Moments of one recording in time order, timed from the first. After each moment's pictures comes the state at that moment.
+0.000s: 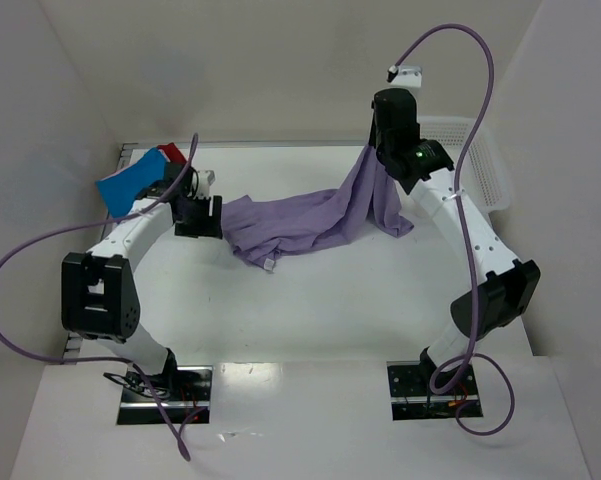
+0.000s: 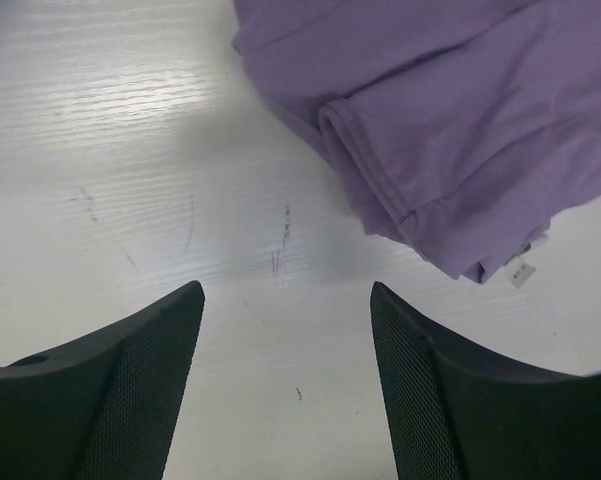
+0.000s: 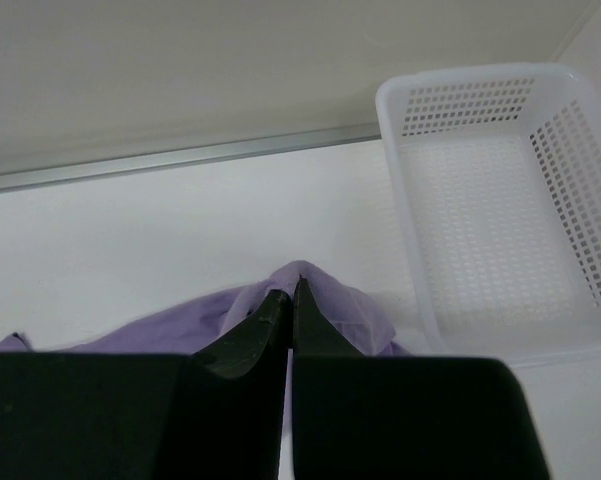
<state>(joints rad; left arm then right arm) -0.09 1.61 1.21 -0.66 0.14 -0.07 0.41 1.62 1.78 -0.51 0.56 0.20</state>
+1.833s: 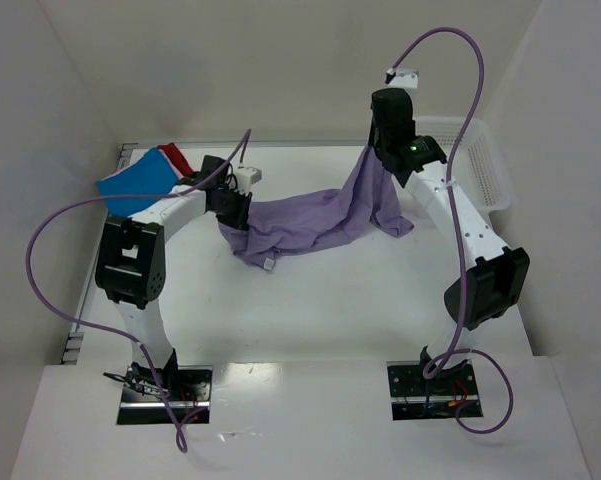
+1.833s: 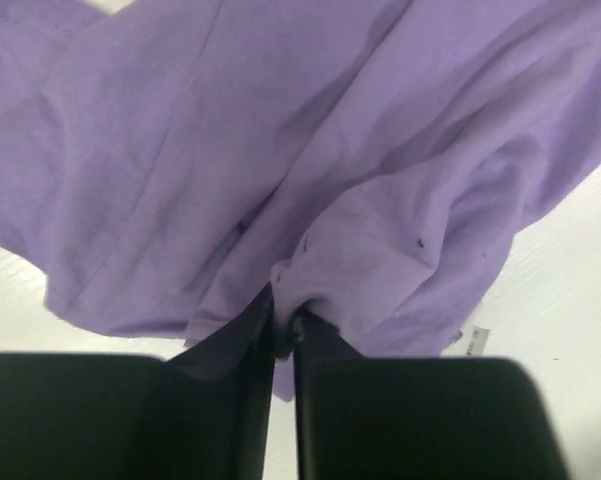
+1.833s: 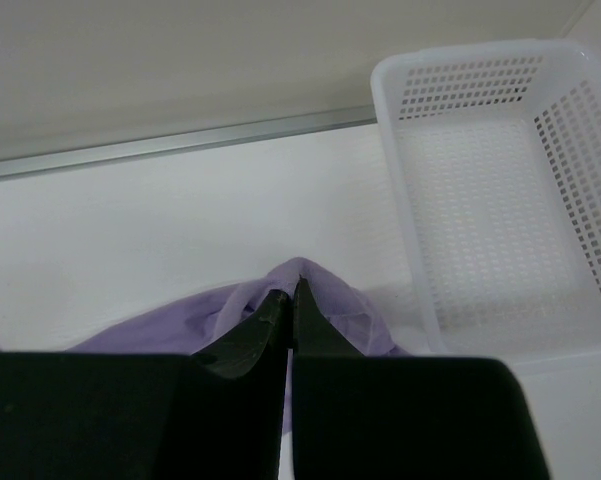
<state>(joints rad) -0.21 1.90 1.38 -0.51 0.37 0.17 0.37 1.70 1.79 -0.50 0.54 0.21</state>
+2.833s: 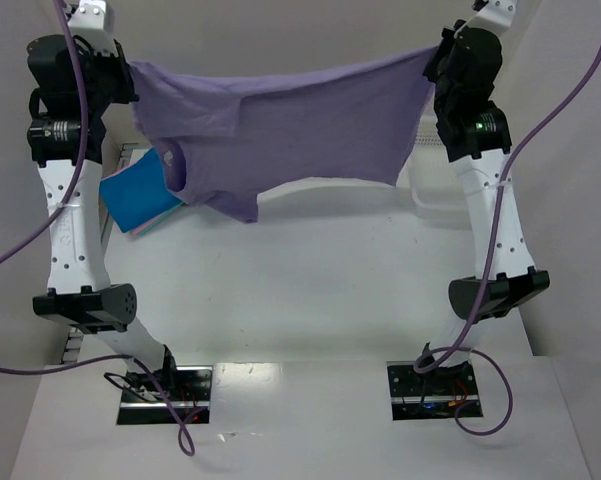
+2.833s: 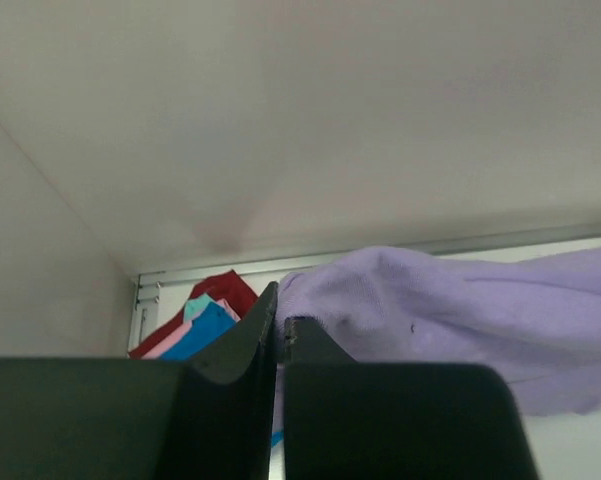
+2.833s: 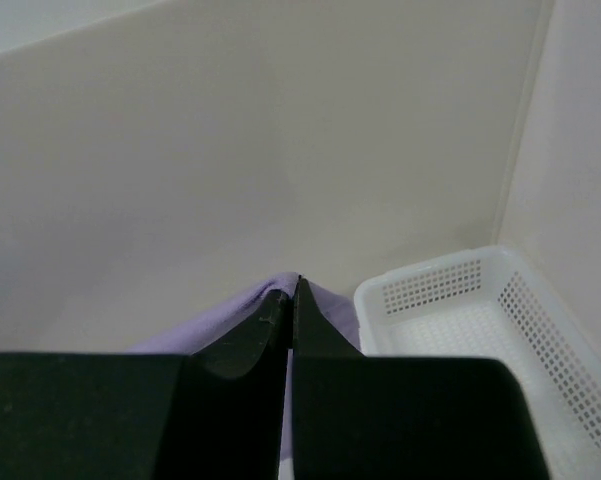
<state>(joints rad) 0.11 1.66 2.23 -0.67 0.17 0.05 0.20 1.71 2.23 -0.44 0.46 0.18</state>
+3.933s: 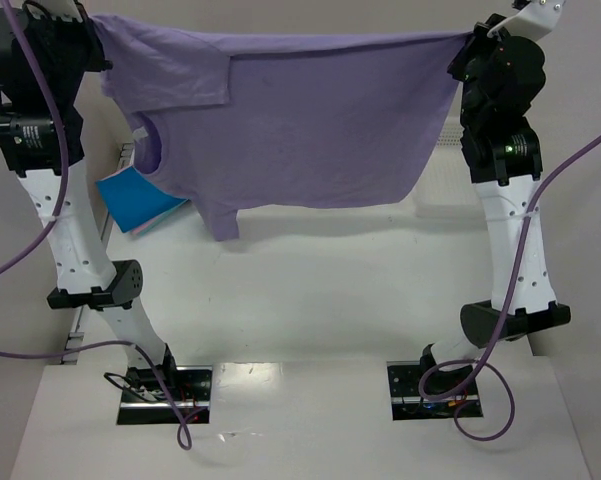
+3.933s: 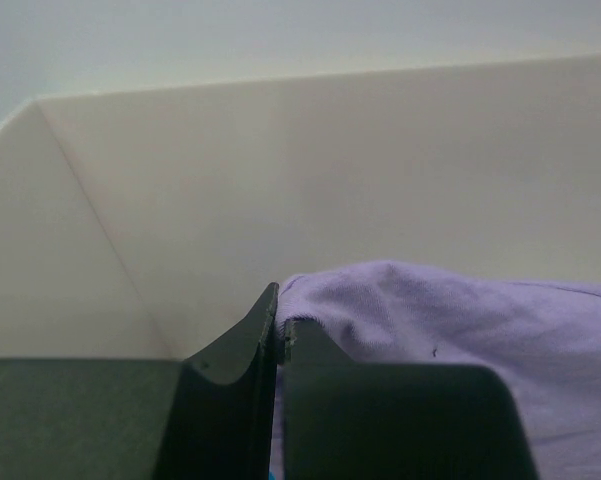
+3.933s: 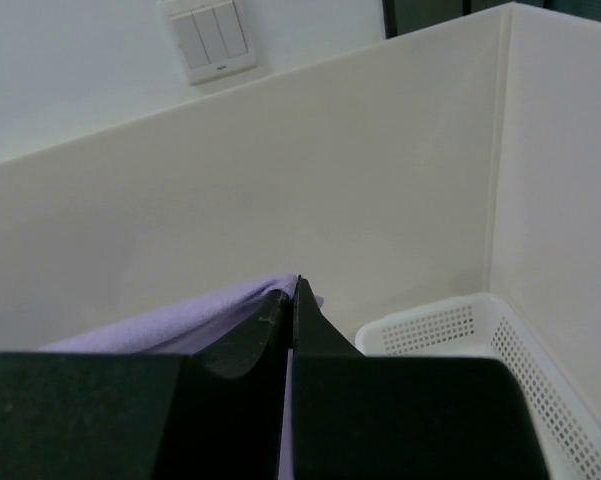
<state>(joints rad) 0.11 1.86 2.89 -0.85 0.10 0.05 0.18 1.54 2.16 -0.38 0.43 0.15</state>
